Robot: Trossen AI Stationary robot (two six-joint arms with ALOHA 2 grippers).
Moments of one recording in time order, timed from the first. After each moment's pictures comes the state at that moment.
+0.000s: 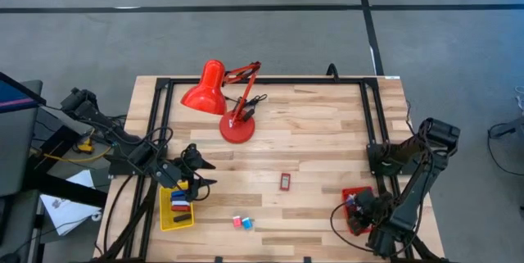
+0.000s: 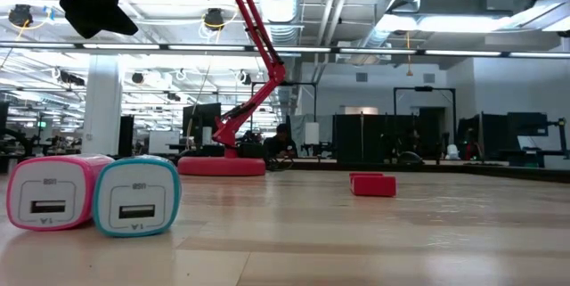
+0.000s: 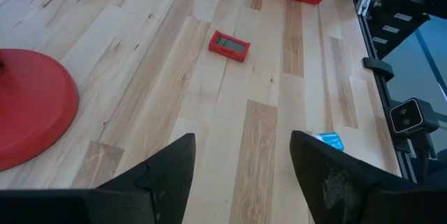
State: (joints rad) left arm -0.61 0.95 0.62 -0.36 -0.54 -0.65; right arm 1.17 1.64 0.91 -0.98 0.16 2.16
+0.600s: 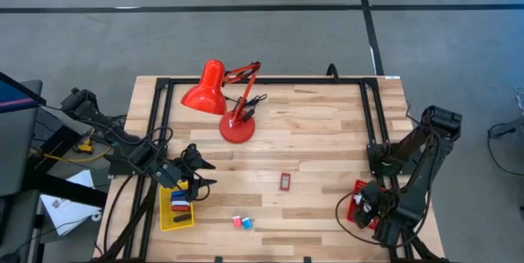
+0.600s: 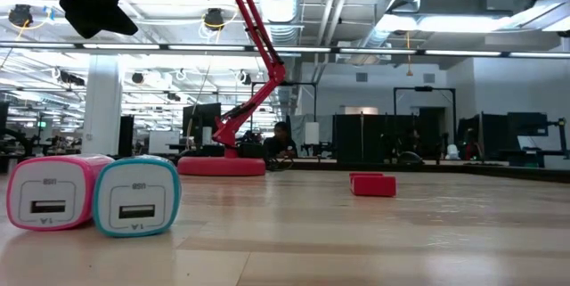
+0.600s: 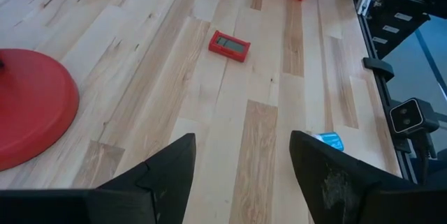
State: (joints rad) left arm -0.61 0.95 0.62 -0.36 -0.54 -0.65; right arm 1.17 1.49 0.91 -1.09 0.13 2.23
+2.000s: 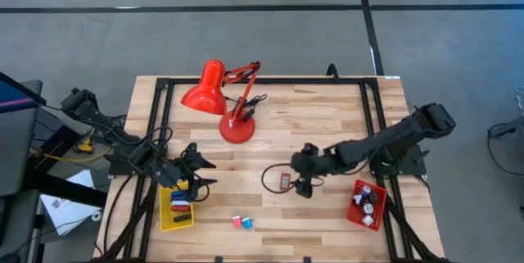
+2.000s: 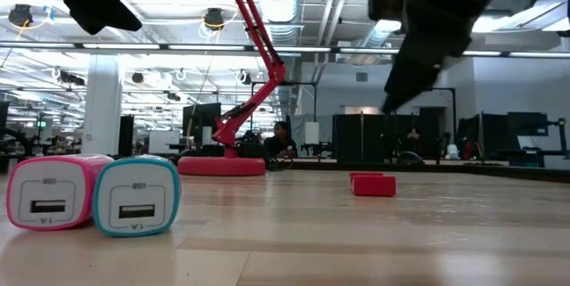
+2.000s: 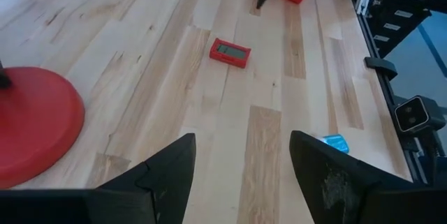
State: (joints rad) left arm -0.61 0.95 0.63 -0.34 -0.56 -0.60; right arm 0.32 1.51 0.91 -0.39 0.22 0.53
